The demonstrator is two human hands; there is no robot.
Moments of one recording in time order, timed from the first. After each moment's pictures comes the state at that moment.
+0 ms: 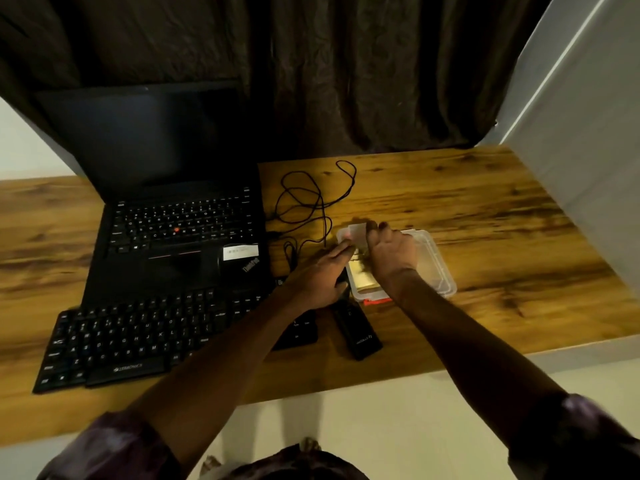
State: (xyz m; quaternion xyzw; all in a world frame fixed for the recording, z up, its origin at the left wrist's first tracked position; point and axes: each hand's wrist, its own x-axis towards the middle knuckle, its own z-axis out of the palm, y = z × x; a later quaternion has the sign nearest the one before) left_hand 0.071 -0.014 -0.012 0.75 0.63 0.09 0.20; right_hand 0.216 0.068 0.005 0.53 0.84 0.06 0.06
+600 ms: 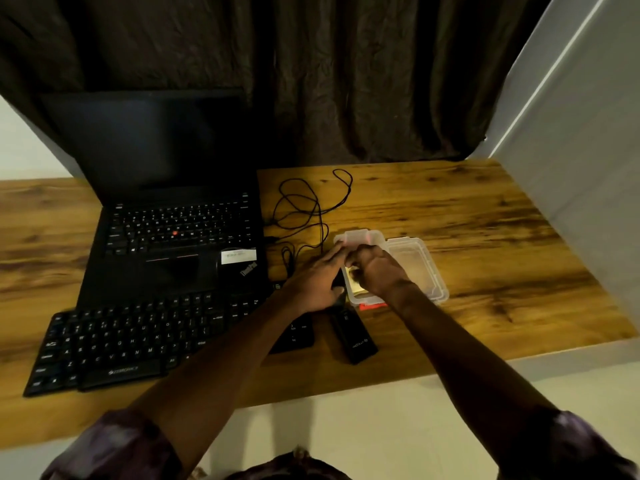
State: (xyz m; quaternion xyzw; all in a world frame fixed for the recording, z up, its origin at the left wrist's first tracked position) left_hand 0.071 -0.014 -0.008 0.71 0.64 0.13 0.26; right_hand 0.223 0.057 -0.005 0.51 0.85 -0.17 0.01
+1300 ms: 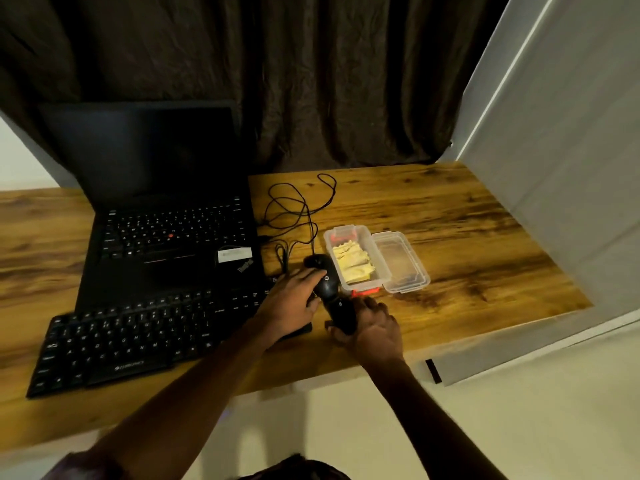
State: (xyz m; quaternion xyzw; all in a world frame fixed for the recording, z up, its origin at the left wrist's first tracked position) left_hand 0.056 -0.083 -0.016 0.74 0.64 0.17 0.15; right_hand 0.241 -0.095 -0.019 0.64 0.75 -0.16 0.00
